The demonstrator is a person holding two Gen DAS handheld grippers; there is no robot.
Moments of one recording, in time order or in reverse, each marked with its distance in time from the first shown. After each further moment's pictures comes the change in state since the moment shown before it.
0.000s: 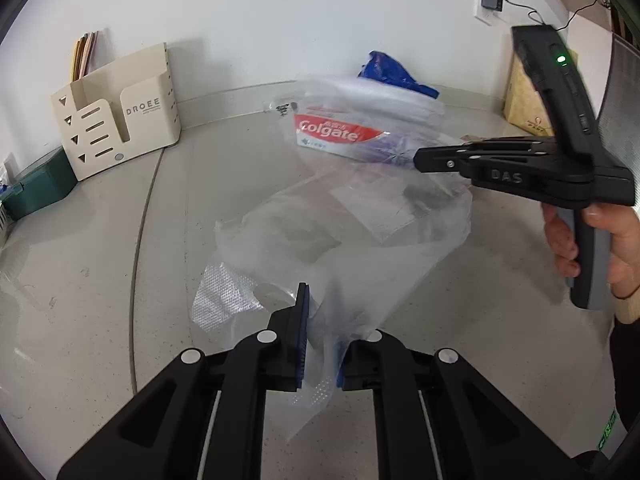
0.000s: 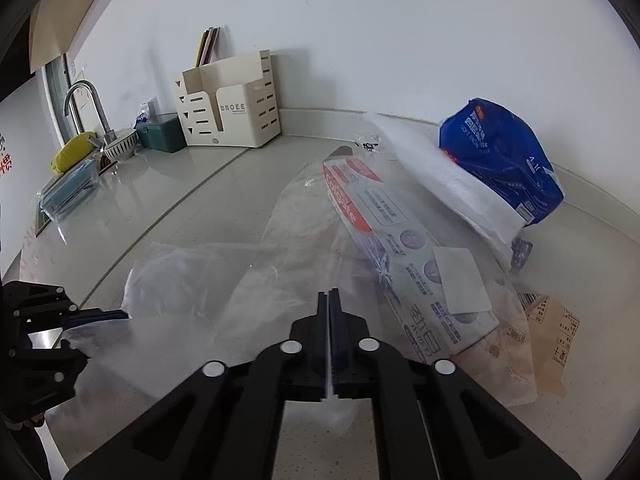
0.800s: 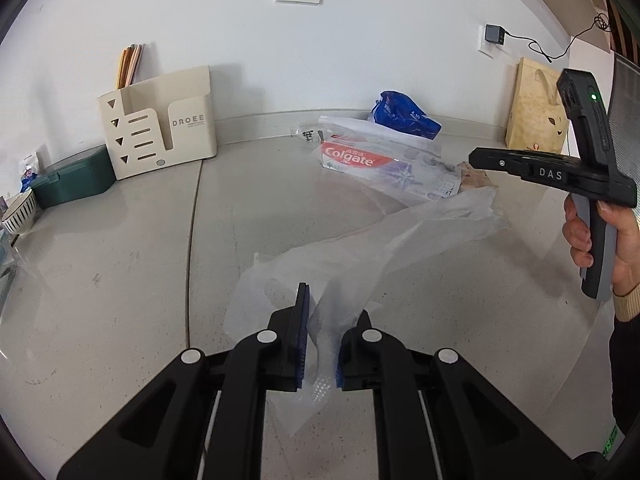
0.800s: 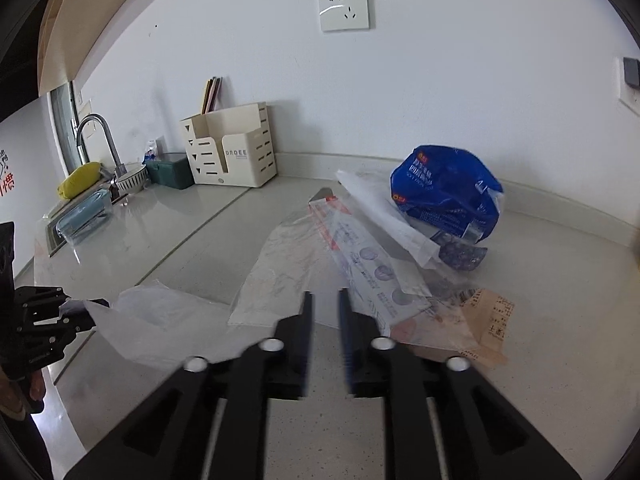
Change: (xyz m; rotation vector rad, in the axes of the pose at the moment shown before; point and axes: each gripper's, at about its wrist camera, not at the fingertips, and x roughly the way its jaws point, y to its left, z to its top) left arm -0.060 0.020 -0.024 -0.044 -0.092 0.036; right arm -0.073 -0.013 -0.015 0.034 -0.138 0.001
